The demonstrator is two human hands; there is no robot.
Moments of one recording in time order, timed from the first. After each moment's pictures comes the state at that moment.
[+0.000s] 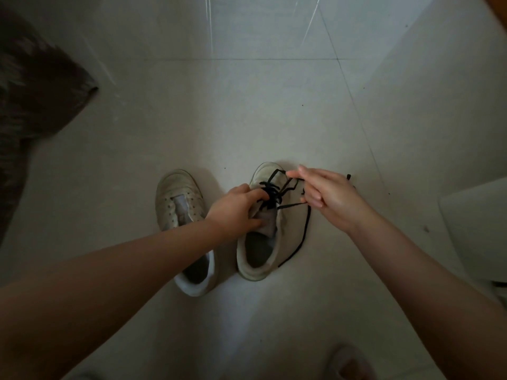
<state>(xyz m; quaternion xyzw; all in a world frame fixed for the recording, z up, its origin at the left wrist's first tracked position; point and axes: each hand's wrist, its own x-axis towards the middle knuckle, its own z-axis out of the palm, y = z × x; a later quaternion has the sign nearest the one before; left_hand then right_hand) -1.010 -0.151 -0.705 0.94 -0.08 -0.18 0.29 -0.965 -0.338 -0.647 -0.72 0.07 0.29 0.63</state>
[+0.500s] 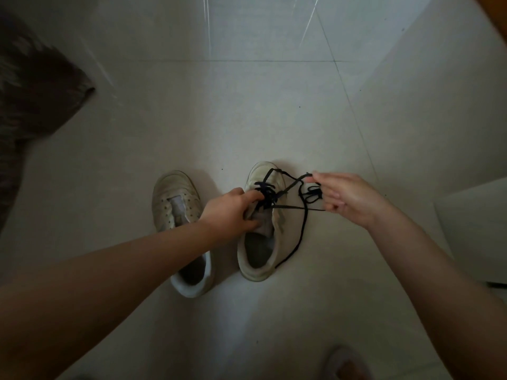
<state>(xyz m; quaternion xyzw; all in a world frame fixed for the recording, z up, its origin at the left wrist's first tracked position) -1.012 -0.149 -0.705 0.95 -0.09 -0.16 0.24 -0.949 -0.369 -0.643 -0.71 0.15 0.32 0.62</state>
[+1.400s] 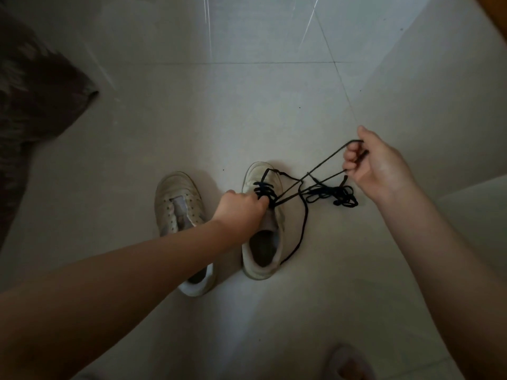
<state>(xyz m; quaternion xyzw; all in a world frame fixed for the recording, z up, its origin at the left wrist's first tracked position) -1.011 -0.174 -0.681 0.97 -0.17 -0.14 -0.03 -0.920 -0.369 -0.609 -0.60 0.26 0.09 0.75</state>
